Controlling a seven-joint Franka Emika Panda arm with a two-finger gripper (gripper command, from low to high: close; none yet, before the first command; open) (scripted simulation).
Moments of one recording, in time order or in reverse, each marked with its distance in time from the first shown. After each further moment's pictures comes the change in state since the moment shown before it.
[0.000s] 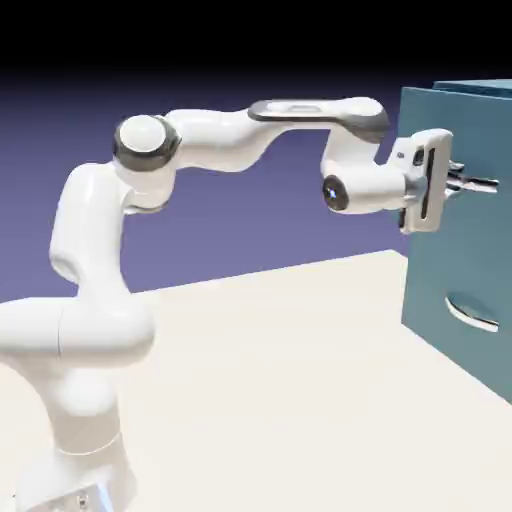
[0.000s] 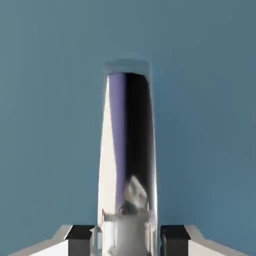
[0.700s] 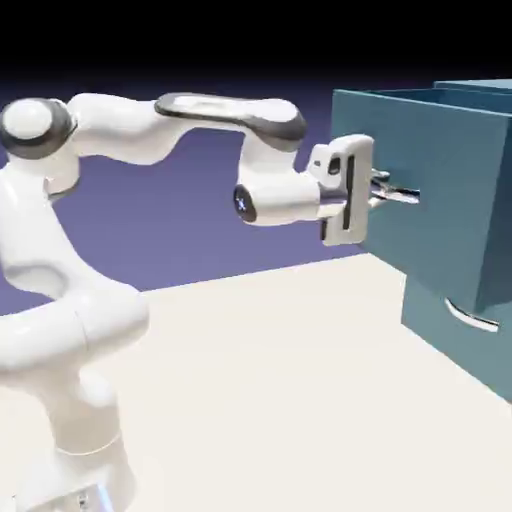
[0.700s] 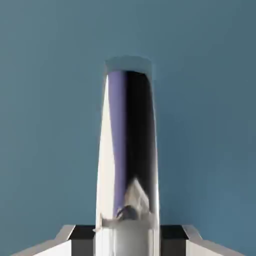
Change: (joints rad) arm 0.685 -0.030 -0.520 -0.570 -0.015 -0.083 -0.052
